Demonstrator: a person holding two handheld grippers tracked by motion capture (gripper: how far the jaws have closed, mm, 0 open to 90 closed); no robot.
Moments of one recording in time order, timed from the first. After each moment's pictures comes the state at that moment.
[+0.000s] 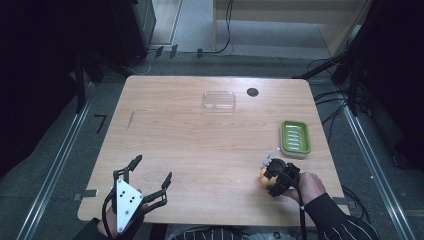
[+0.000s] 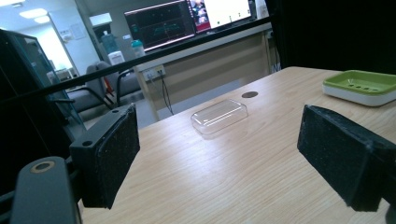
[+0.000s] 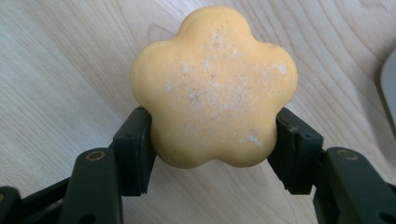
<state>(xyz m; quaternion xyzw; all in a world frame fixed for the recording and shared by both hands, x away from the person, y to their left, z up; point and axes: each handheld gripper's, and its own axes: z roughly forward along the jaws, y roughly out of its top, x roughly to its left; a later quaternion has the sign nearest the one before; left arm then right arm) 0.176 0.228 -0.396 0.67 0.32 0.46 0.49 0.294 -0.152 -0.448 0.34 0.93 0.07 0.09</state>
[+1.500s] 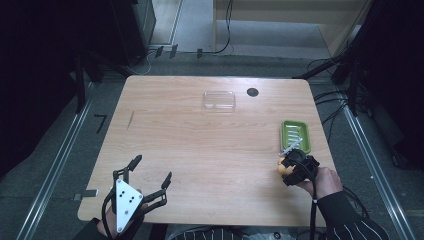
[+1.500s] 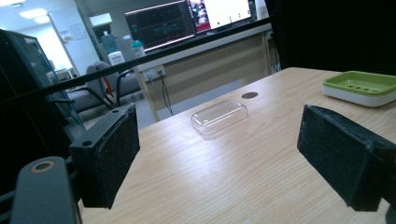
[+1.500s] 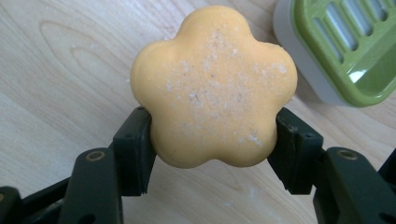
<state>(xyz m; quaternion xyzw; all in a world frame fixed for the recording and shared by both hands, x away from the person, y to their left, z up) 0.176 0.228 -0.396 0.67 0.32 0.46 0.50 0.309 -0.194 -0.433 0.42 0.90 0.07 0.13</state>
